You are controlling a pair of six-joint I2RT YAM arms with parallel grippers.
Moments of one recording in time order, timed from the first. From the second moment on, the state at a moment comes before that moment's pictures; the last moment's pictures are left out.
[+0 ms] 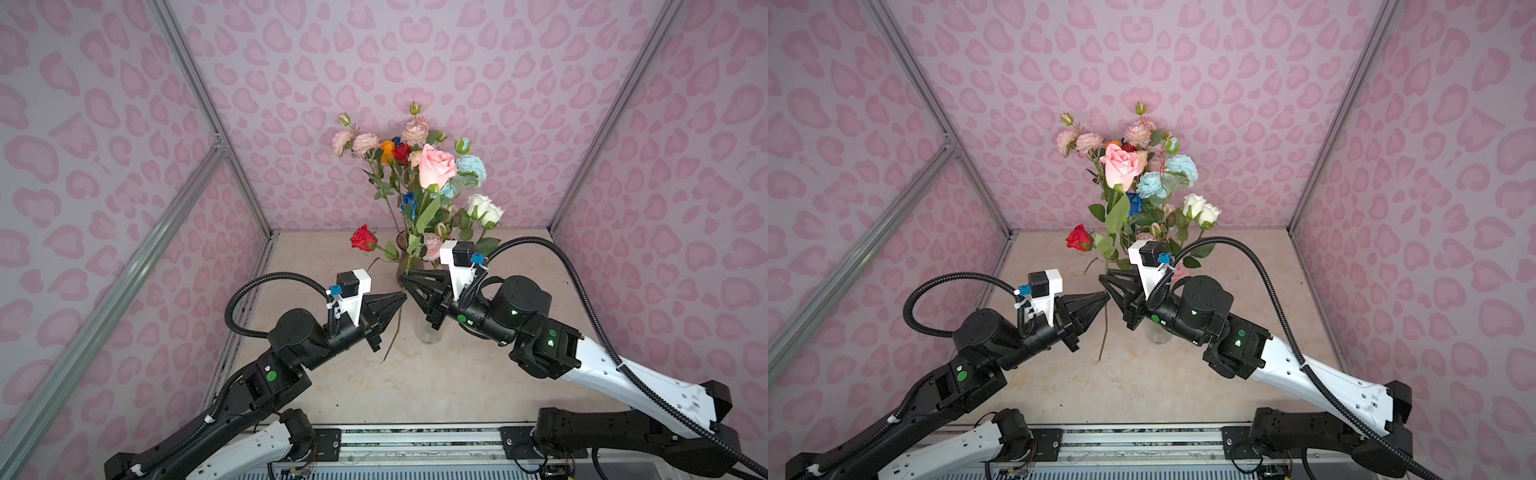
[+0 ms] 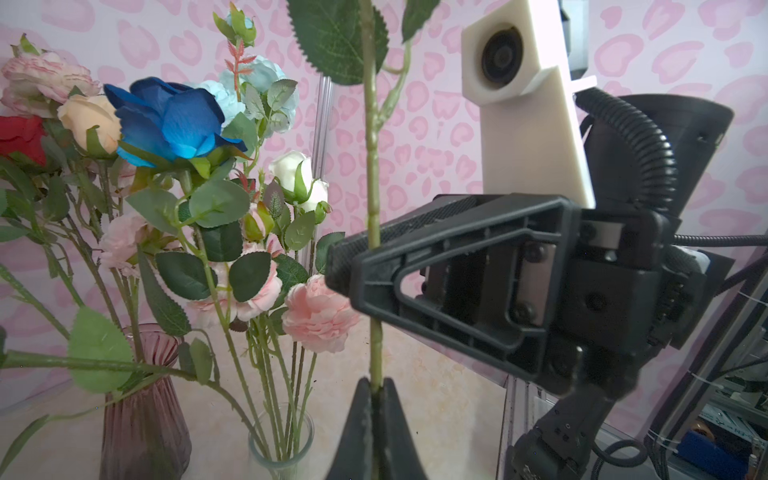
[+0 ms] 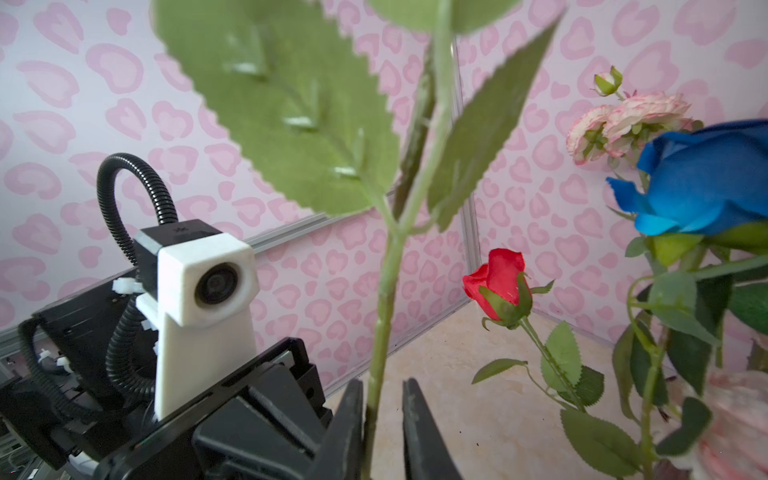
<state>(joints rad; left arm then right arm) -0.91 0.76 0.88 0.02 0.13 -0.21 1.09 1.14 1.22 0.02 0.03 0.25</state>
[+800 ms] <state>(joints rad) -0.91 0.62 0.75 0.01 -0.16 -0.23 1.09 1.10 1.26 -0.02 0.07 0.23</state>
